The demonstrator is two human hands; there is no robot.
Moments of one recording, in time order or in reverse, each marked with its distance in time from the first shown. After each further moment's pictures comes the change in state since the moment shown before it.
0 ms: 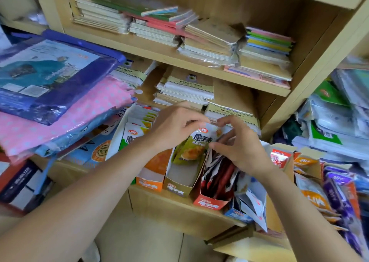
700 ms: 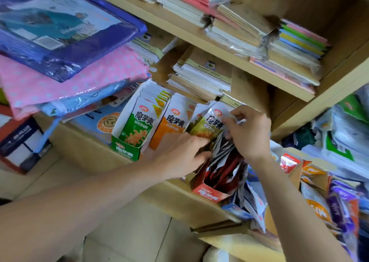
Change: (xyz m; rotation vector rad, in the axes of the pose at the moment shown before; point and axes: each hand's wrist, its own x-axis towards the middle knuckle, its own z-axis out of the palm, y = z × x) left_hand -0.074 0.016 0.040 0.287 -0.183 -0.156; right_hand 0.021 -0.005 0.023 -0.104 0.223 -0.062
